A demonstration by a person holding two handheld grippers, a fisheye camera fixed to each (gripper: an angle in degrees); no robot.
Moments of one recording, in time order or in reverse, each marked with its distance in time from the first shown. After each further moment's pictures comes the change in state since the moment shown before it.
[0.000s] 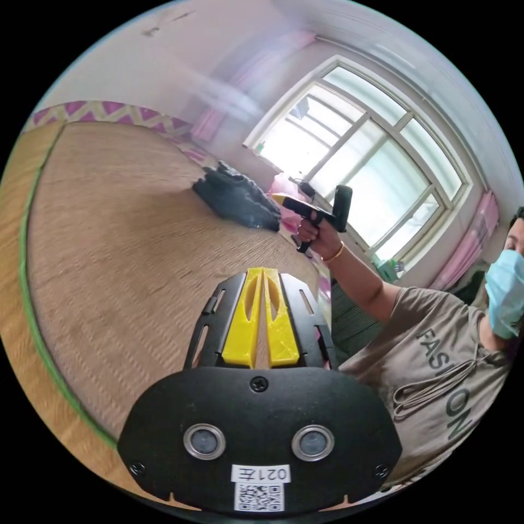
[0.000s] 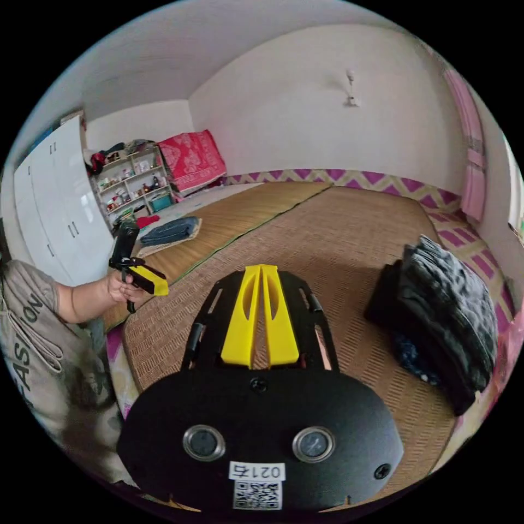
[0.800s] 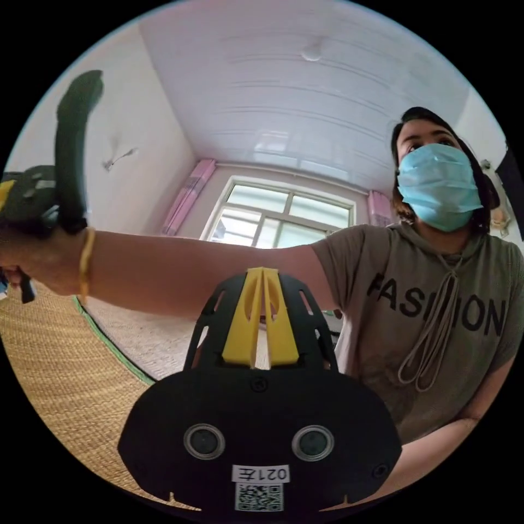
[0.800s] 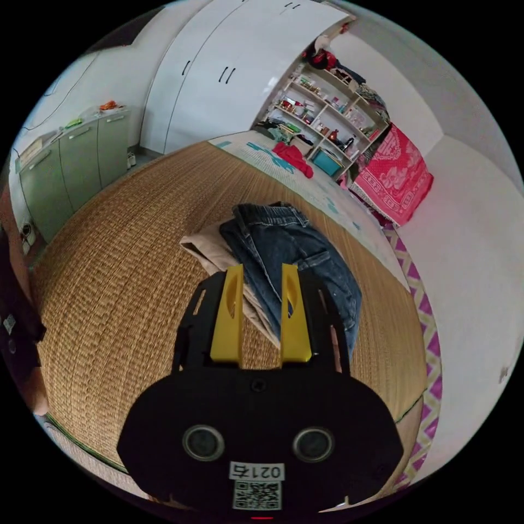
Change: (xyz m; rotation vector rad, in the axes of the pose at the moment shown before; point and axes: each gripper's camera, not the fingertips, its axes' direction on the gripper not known) left arm 0.034 0.276 -0.473 0.752 0.400 0.426; right arm -0.694 -0.613 0.507 -0.153 -0.192 -1.089
